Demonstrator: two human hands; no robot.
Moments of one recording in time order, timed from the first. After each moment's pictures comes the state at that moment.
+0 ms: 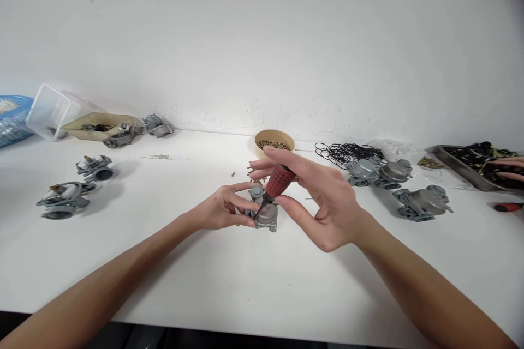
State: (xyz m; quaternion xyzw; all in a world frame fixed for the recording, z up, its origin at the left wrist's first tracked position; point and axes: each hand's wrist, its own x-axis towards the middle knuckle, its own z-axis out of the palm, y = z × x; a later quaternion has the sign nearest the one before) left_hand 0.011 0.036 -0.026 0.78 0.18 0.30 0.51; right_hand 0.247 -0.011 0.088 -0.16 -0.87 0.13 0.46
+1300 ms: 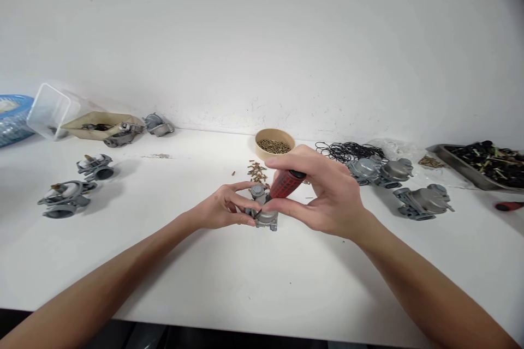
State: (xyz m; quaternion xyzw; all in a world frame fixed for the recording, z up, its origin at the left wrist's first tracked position) left_hand 0.012 0.035 -0.022 0.78 0.19 0.29 0.51; right_hand 0.247 -0.010 0.096 -0.15 -0.85 0.13 0.49
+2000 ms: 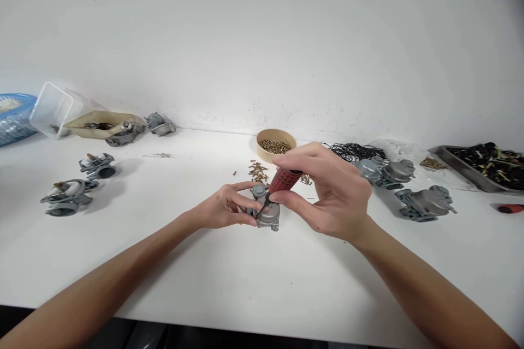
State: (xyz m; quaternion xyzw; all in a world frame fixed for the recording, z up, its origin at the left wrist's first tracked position) left_hand 0.012 0.034 -0.023 0.78 0.20 0.29 0.52; right_hand 0.244 -0.010 0.093 -0.15 -0.82 0.09 0.54
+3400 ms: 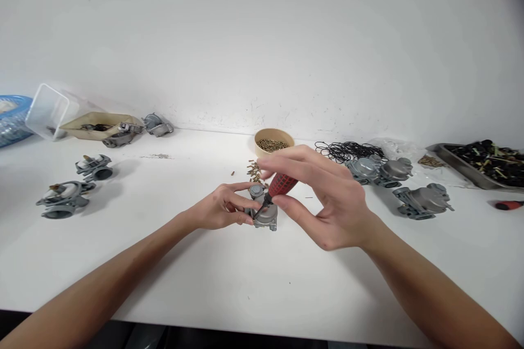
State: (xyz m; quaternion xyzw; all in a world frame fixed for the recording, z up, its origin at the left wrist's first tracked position) left_hand 0.009 0.036 -0.021 0.80 0.18 0.28 0.50; right_hand 0.246 -0.018 0.100 -0.16 -0.86 0.12 0.46
